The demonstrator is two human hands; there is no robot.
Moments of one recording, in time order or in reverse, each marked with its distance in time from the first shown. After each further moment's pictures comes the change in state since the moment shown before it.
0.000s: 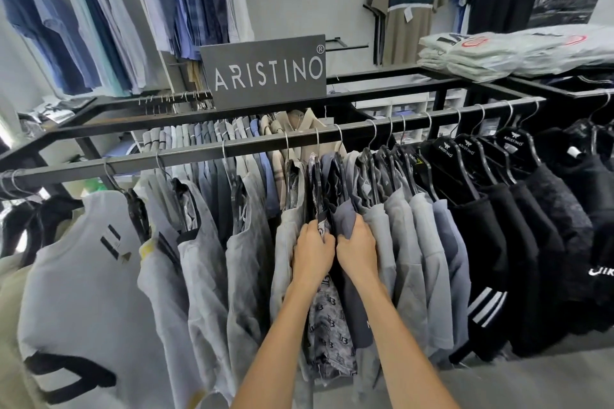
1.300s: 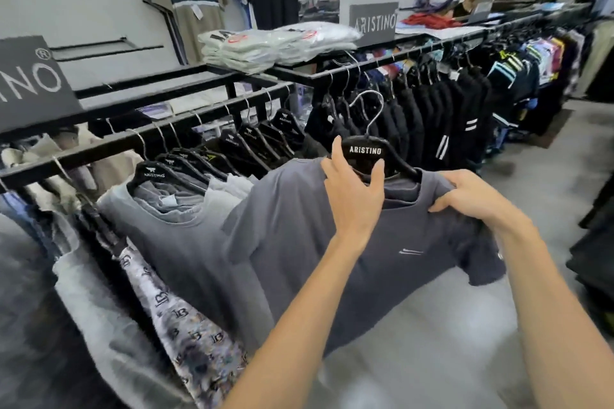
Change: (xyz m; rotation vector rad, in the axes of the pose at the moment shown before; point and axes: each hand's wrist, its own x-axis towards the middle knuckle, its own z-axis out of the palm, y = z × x) left_hand -0.156 0.290 0.196 -0.587 -0.180 0.527; right_hand -0.103 0.104 -0.487 -0.204 0.143 0.245
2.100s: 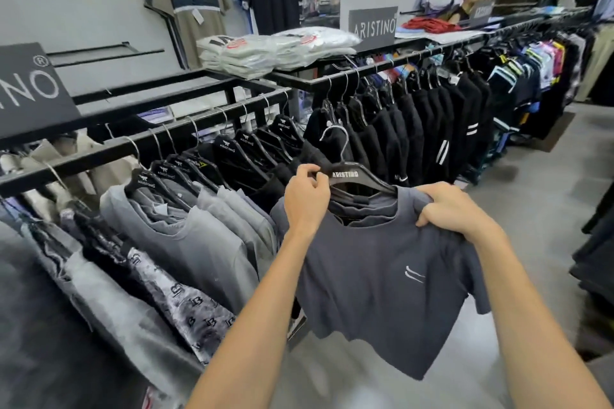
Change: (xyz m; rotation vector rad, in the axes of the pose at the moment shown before) left_hand 0.049 -0.063 -0.030 0.179 -0.080 -0.170; right_hand 0.003 -0.015 0.022 -0.330 0.016 0.124
